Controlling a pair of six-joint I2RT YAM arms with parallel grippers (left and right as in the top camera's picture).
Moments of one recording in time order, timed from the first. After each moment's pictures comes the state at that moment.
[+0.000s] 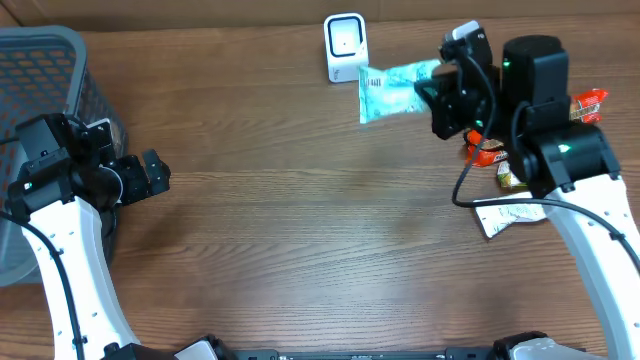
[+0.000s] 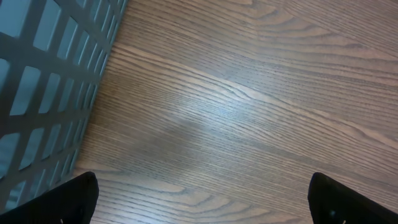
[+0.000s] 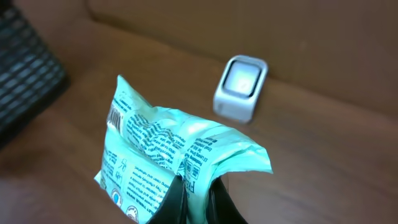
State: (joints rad) left arm 0.48 1.40 1.29 -1.04 0.18 0.08; right arm 0.25 1.40 1.42 -0.59 -0.35 -0.06
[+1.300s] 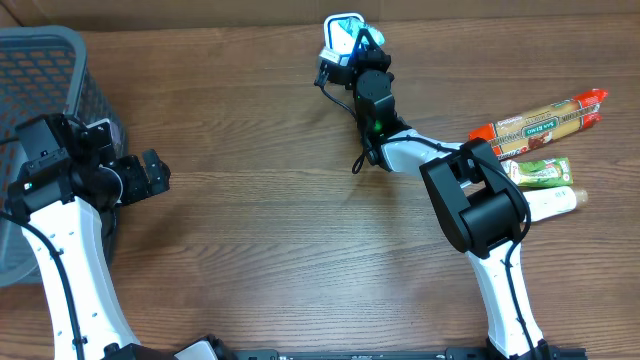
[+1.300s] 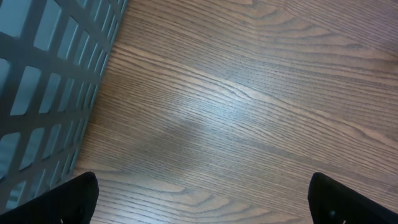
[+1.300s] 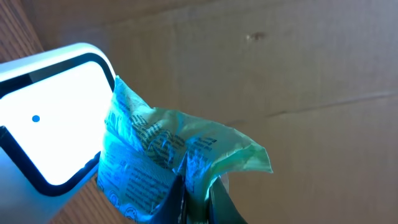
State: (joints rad) left arm 0.48 1.40 1.29 -1.04 0.18 0.08; right arm 0.48 2.40 1.53 0.88 0.44 -1.35
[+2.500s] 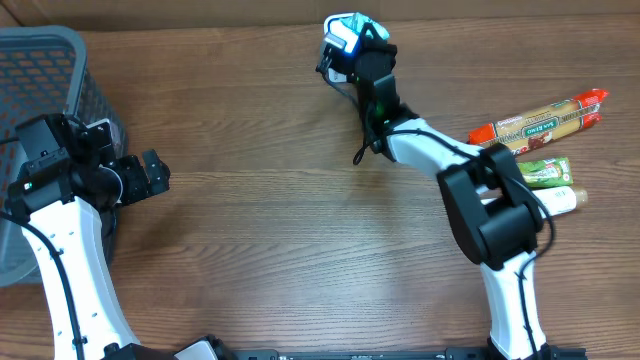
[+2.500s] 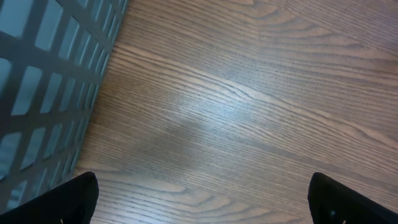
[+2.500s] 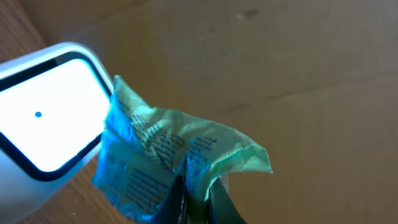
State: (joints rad) left arm 0.48 1.40 1.29 -1.04 0.17 0.08; right arm 0.47 2.26 1.56 0.55 0.47 -1.14
